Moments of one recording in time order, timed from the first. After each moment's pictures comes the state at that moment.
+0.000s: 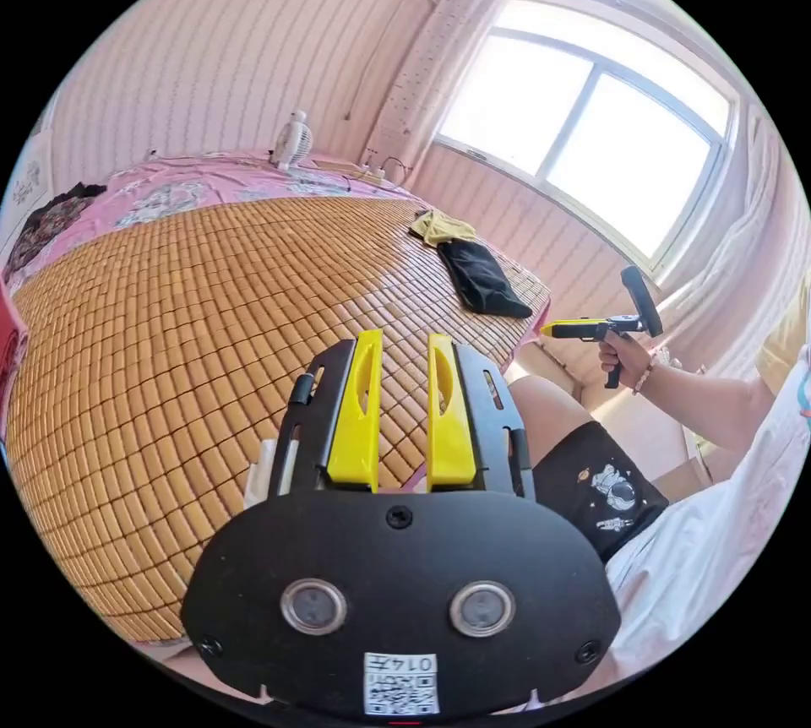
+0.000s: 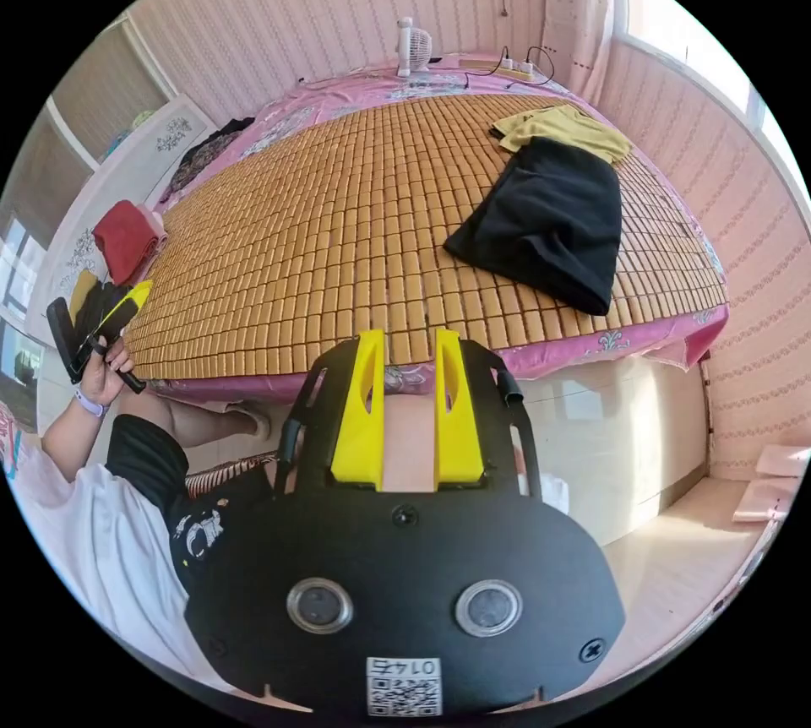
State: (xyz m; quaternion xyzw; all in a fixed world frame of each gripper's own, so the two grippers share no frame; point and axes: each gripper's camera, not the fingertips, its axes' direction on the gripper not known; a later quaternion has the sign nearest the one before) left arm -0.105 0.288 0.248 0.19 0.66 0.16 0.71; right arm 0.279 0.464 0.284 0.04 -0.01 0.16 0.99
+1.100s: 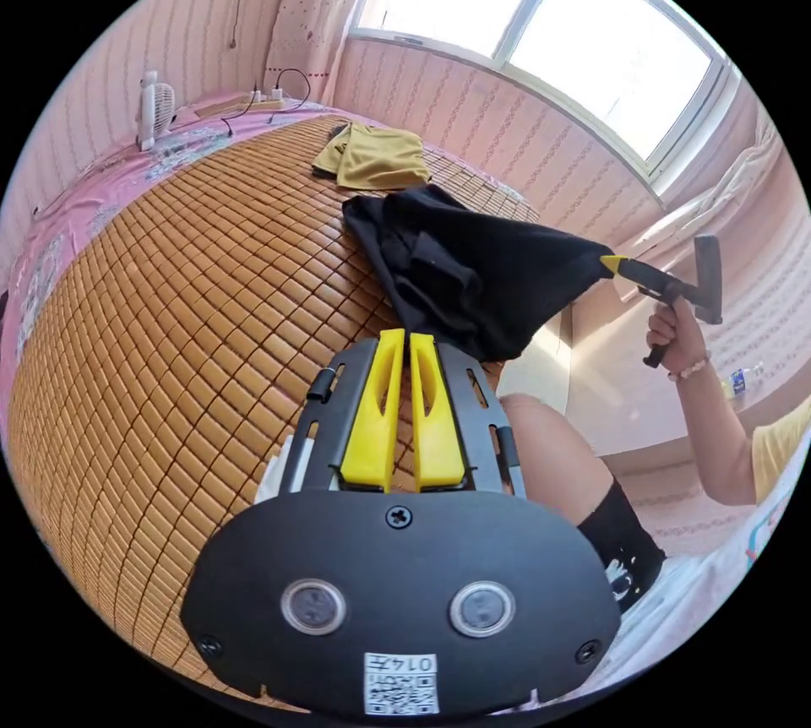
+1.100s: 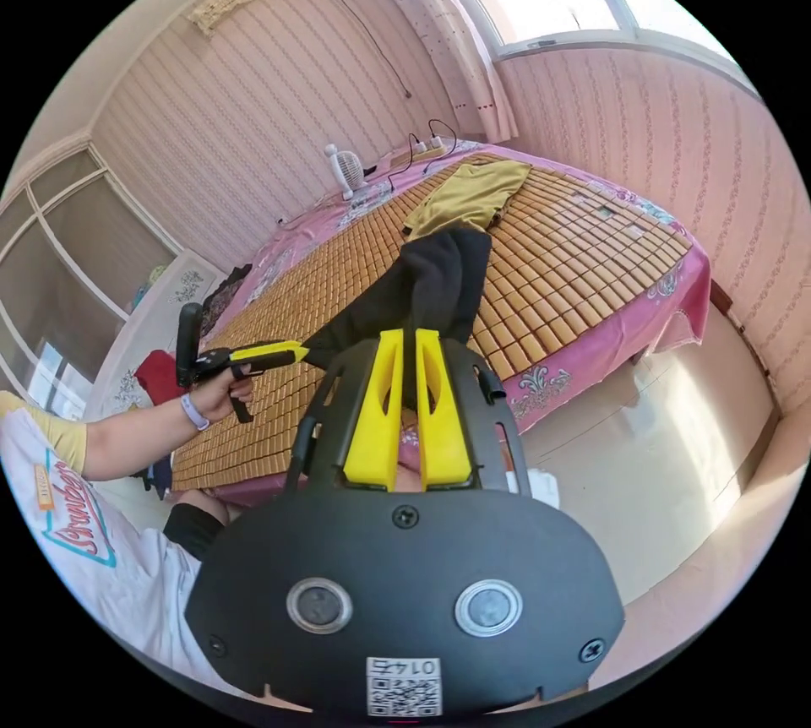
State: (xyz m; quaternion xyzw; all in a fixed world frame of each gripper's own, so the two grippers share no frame) left arm 0.134 0.214 0.093 0.12 0.64 0.29 0.70; right arm 0.429 0.644 0.328 0.22 -0.08 0.29 0.93
